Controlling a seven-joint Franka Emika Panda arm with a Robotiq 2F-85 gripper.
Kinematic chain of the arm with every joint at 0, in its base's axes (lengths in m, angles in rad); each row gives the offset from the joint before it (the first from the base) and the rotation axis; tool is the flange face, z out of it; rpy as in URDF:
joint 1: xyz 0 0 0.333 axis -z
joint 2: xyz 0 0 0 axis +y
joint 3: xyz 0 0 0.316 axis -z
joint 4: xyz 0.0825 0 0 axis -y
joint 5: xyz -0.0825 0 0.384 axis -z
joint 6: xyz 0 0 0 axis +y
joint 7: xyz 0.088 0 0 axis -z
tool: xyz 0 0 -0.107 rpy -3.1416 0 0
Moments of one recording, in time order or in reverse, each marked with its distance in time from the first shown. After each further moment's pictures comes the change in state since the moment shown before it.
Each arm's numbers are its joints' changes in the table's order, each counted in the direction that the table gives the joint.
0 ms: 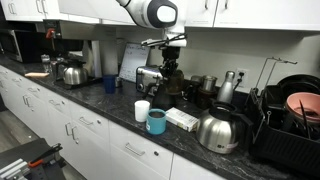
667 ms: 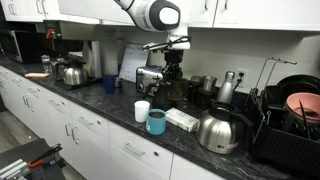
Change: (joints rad) arm 0.012 0.002 0.027 -0.021 0.046 -0.002 0.000
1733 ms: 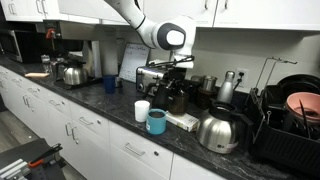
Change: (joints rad) arm 0.012 0.159 0.010 0.054 -0.002 -0.015 0.000
